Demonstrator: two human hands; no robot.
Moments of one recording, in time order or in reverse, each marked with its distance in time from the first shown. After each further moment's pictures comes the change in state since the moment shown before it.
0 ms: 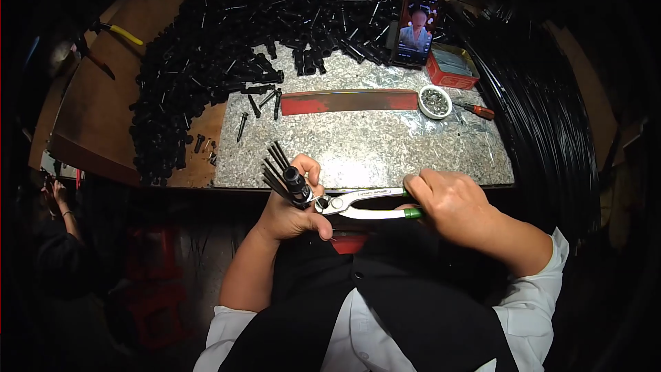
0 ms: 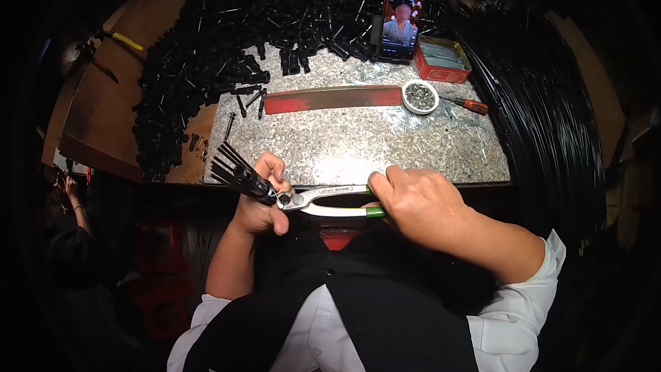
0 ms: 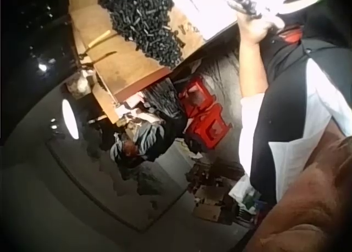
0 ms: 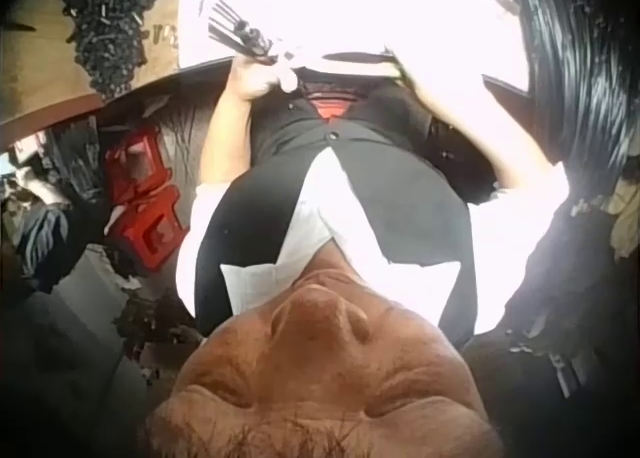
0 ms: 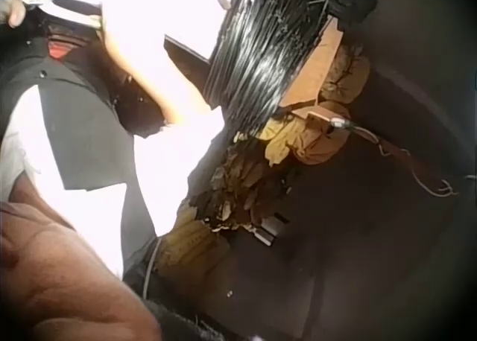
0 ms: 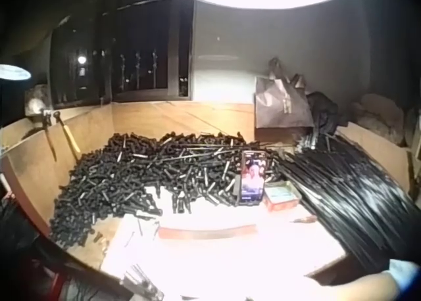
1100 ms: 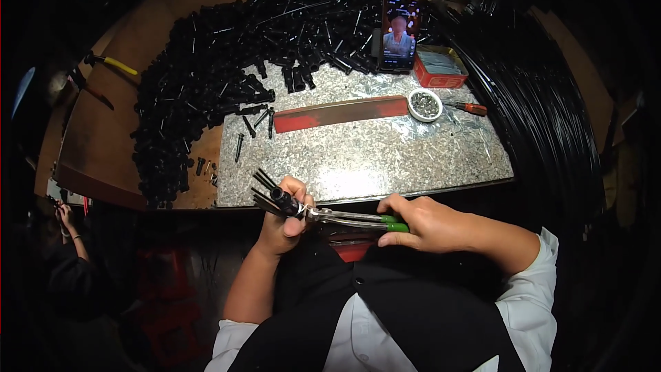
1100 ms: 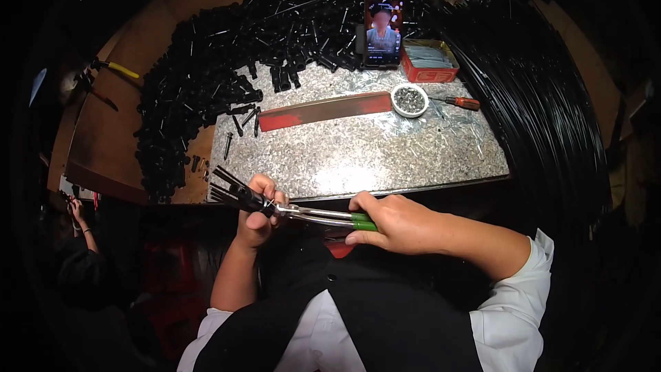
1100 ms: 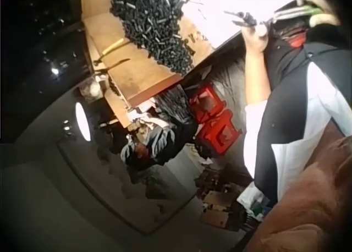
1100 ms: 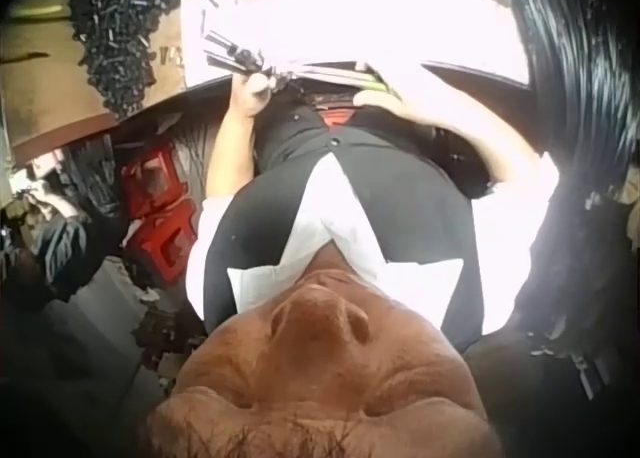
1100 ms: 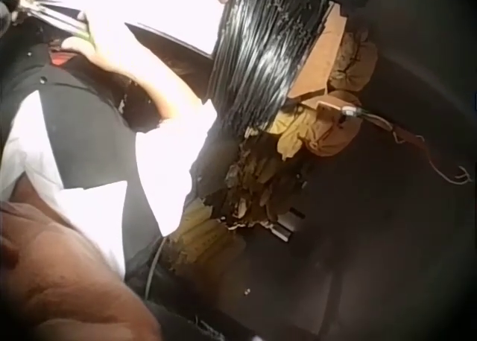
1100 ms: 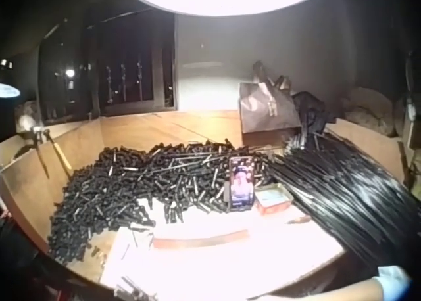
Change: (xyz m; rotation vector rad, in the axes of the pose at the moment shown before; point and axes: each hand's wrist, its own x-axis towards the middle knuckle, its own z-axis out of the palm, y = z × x) left_hand -0.002 -0.007 0.002 -0.110 -0.013 0.115; right_hand -0.001 -0.002 0.027 0.700 -0.274 0.127
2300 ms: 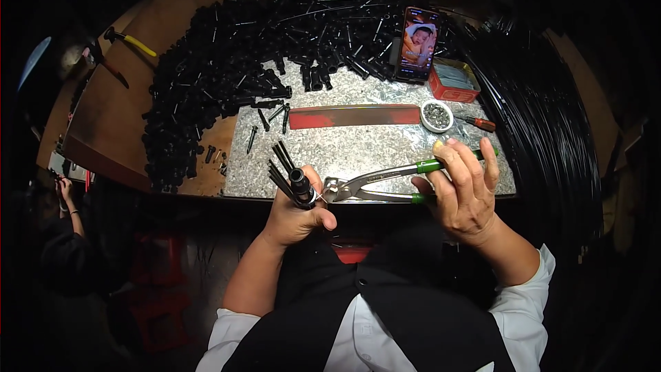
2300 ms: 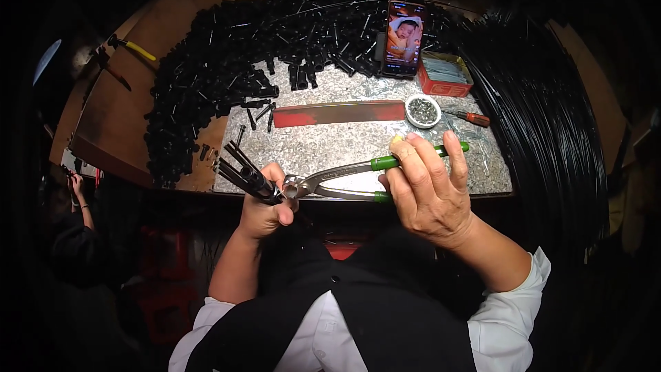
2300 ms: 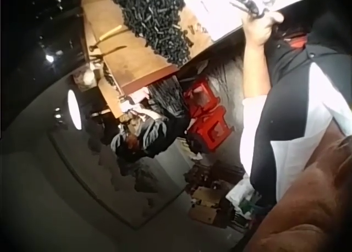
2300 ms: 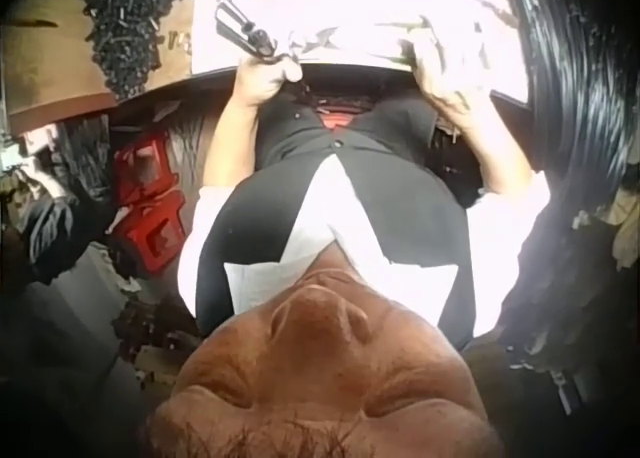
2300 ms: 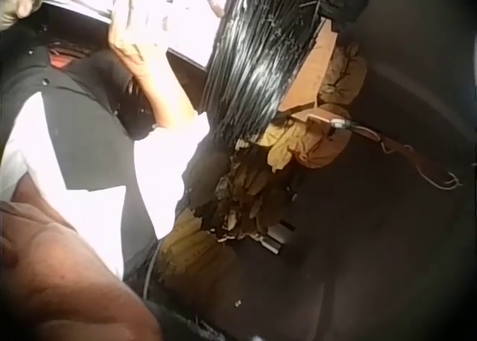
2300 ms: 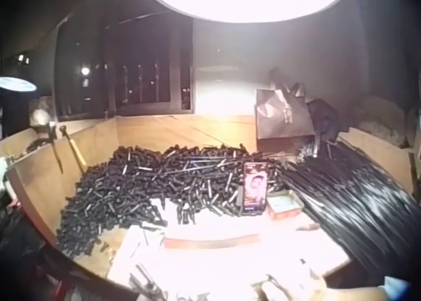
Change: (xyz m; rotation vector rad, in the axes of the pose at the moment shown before) left_hand 0.005 0.013 0.007 0.001 0.112 -0.071; right_hand -0.001 -0.008 -0.020 -1.170 1.007 -0.363
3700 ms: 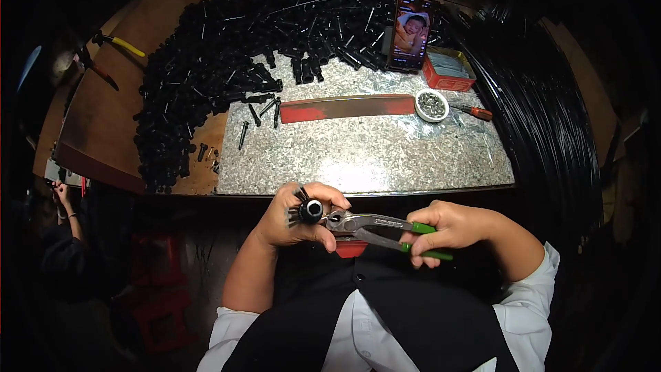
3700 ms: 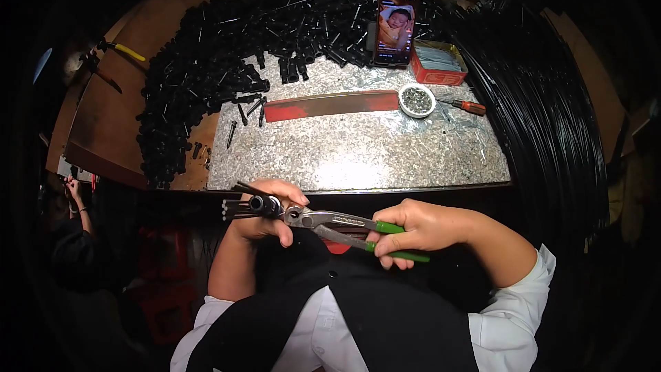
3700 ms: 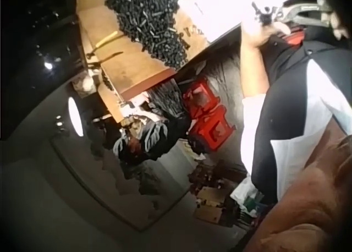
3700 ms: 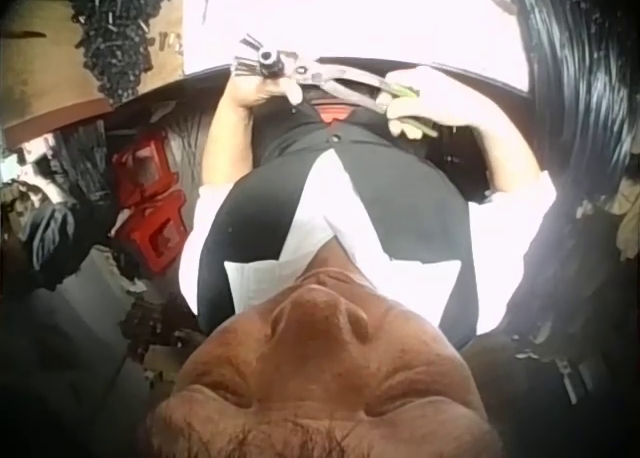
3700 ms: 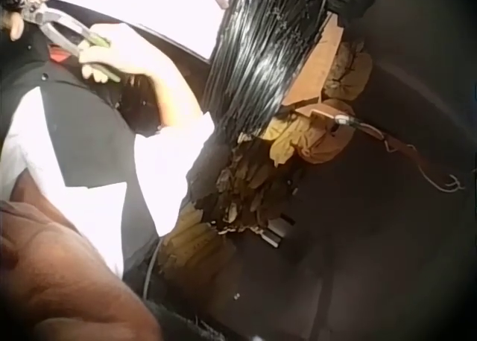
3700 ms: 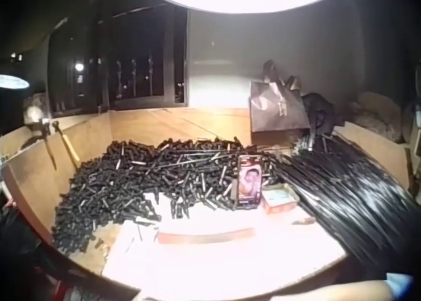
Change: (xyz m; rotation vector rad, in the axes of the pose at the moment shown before) left_hand 0.003 0.014 0.001 0.271 -0.282 0.127; right_hand -0.014 0.011 -0.008 1.783 -1.328 0.716
